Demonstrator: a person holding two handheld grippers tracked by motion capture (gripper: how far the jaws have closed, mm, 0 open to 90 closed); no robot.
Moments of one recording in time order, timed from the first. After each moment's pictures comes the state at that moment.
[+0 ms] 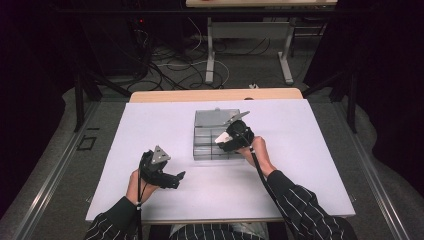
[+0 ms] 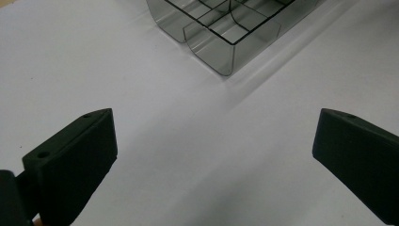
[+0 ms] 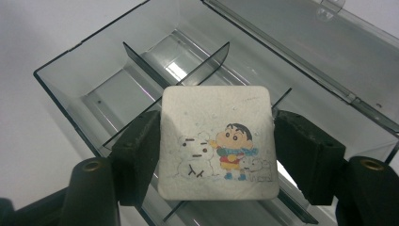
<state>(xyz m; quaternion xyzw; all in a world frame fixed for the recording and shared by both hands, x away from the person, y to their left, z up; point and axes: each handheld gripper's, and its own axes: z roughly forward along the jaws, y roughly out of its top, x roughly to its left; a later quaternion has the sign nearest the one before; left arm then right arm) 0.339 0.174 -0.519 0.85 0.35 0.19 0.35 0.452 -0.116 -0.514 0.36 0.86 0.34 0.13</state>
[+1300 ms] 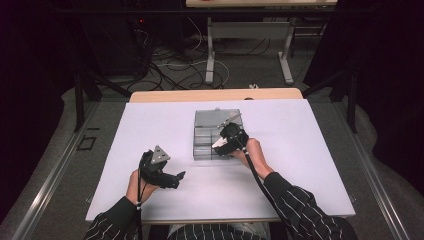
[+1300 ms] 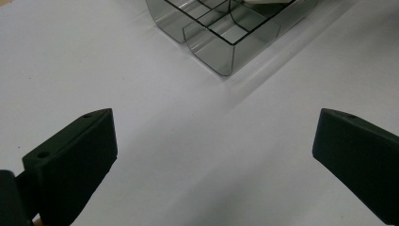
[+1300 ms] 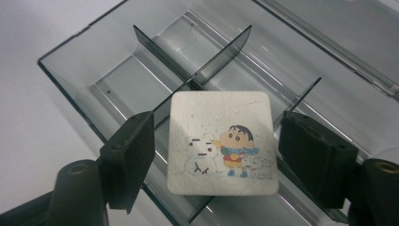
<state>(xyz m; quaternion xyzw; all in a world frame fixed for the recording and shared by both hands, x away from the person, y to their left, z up) 0.339 0.174 -0.520 0.84 0.36 0.19 0.35 0.447 -0.100 -0.516 0.37 0.87 0.30 0.11</state>
